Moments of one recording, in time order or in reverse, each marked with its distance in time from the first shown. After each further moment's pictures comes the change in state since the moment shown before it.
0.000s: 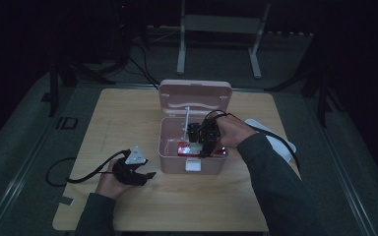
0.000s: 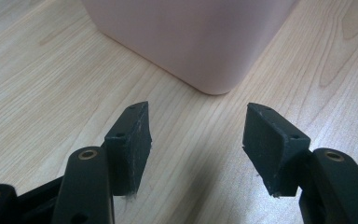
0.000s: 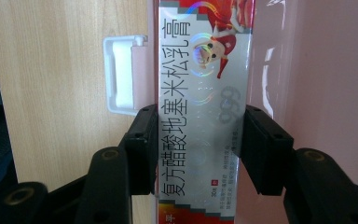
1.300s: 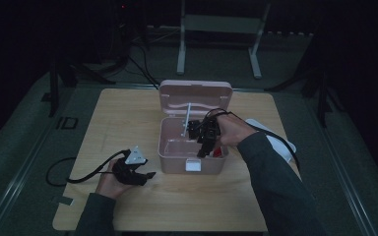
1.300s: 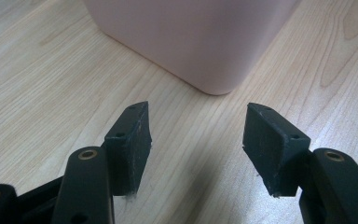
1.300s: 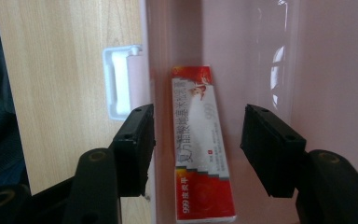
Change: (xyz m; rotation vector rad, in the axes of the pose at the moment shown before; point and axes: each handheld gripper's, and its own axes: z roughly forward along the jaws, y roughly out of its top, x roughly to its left) left arm 0.000 0.000 0.000 0.001 0.002 -0.001; right arm -0.007 -0.001 -0.001 -0.029 0.043 0.033
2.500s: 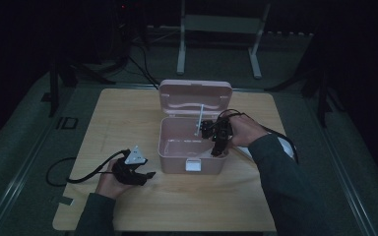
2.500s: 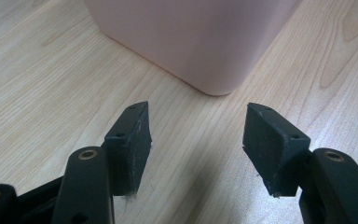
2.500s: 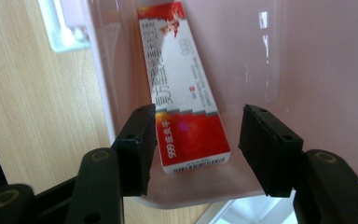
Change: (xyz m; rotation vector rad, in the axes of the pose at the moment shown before) left arm 0.000 0.000 -0.001 -0.005 0.002 0.003; right arm -0.011 -0.038 0.010 0.088 -0.057 0.082
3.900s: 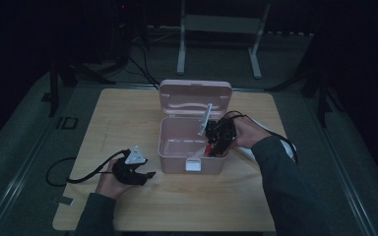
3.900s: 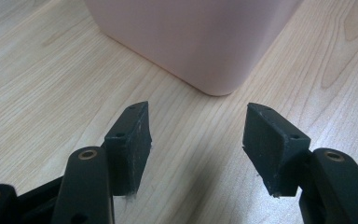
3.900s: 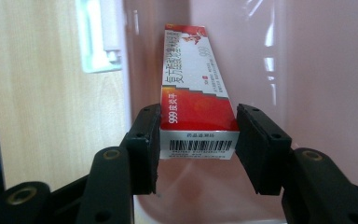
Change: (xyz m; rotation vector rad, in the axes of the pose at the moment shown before) left arm 0.000 0.000 0.000 0.002 0.005 0.000; right arm 0.002 -0.010 -0.002 -0.183 0.046 -0.058
